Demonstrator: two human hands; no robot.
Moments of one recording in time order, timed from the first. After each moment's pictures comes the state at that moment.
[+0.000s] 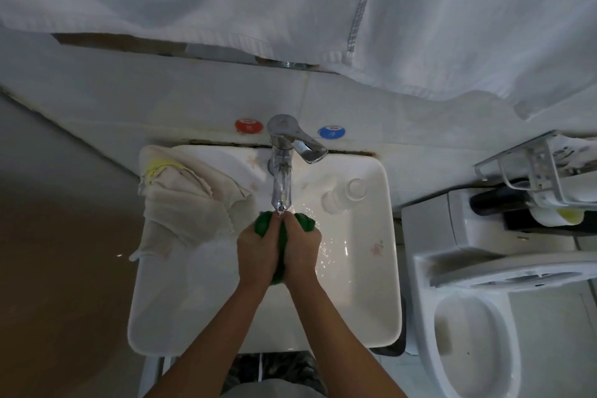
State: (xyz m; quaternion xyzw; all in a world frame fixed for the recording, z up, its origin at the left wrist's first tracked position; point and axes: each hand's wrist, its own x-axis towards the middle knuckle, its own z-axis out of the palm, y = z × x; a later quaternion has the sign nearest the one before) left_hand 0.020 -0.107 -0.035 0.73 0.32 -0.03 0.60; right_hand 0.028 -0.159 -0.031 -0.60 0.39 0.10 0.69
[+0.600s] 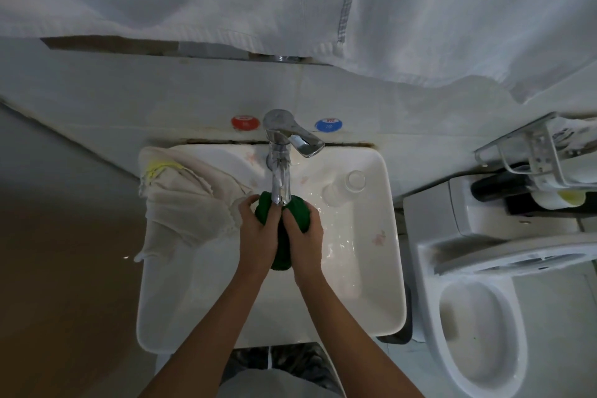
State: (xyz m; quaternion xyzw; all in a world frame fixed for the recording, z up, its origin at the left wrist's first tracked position) left_hand 0.030 -0.099 -0.030 0.70 0.28 -0.06 0.65; right_hand 0.020 -0.169 -0.033 -0.68 0.27 0.09 0.68
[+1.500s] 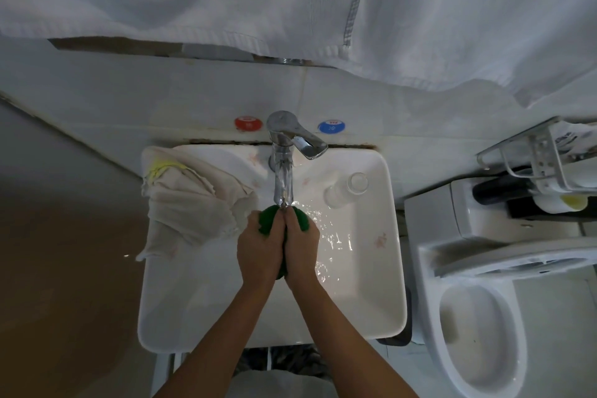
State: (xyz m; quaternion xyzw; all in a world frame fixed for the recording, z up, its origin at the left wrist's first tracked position) left_hand 0.013 -0.104 -0.033 0.79 0.28 -0.01 0.55; right_hand 0.021 -0.154 -0.031 -0.67 0.31 0.06 0.67
